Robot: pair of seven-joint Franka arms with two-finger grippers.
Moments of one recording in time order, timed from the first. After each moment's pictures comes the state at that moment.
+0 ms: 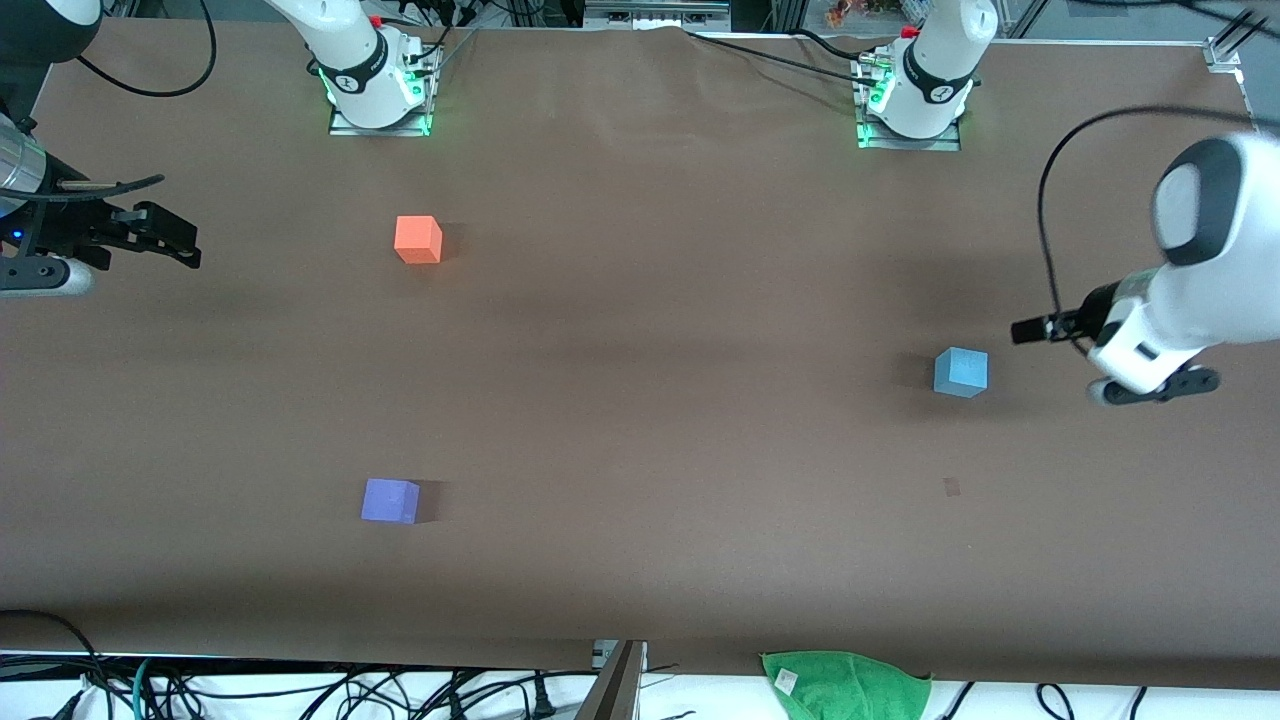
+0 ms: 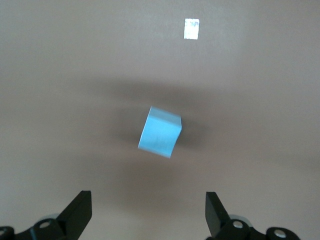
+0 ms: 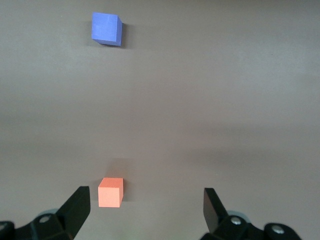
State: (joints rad) left arm -0.03 0.30 0.06 -1.74 -0.02 1.83 -0.14; right arm 0.07 0.08 -0.03 -1.53 -0.04 1.55 -0.01
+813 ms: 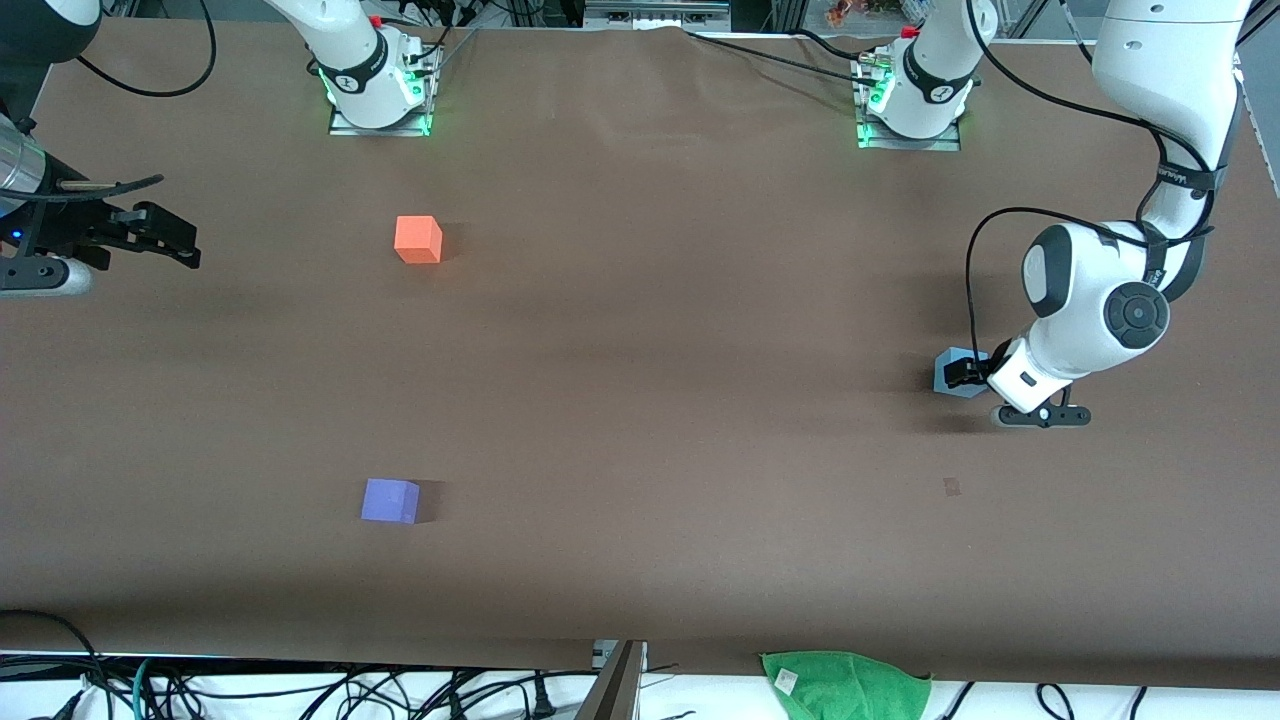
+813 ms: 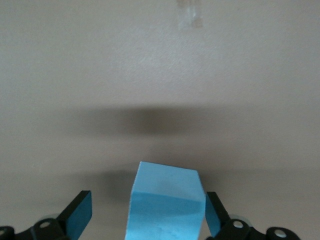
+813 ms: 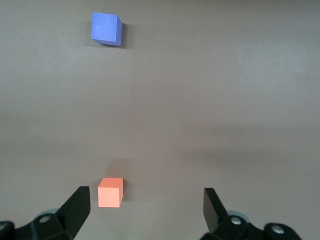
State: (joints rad) left arm 0.00 0.42 0.04 -2.06 -0.02 2.40 0.05; right arm 0.07 0.08 -0.03 -1.53 -0.04 1.55 -0.01
